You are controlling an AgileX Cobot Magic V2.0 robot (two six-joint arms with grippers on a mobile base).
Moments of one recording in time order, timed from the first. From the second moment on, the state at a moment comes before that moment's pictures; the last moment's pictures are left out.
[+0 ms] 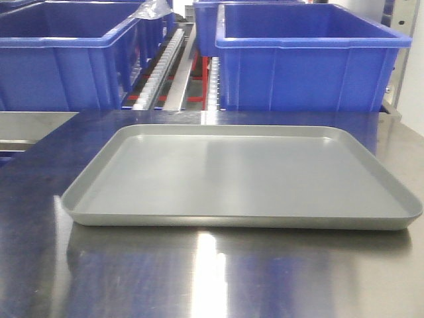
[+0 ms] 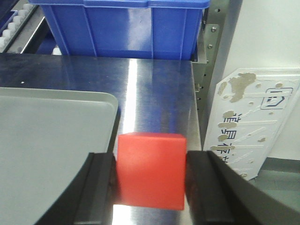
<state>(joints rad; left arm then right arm) -0.20 0.58 -0.49 0.14 0.55 -0.43 0.05 0.55 -0.45 0.06 0.31 0.02</state>
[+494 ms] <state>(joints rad) -0.20 0.58 -0.49 0.14 0.55 -0.43 0.05 0.55 -0.45 0.06 0.31 0.02</state>
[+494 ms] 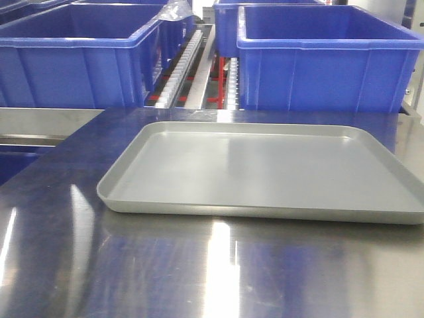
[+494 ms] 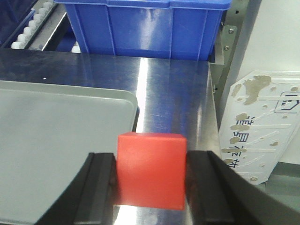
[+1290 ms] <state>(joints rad) -0.20 0.58 -0.49 0.14 0.55 -0.43 0.05 0.55 -0.45 0.06 0.31 0.02</state>
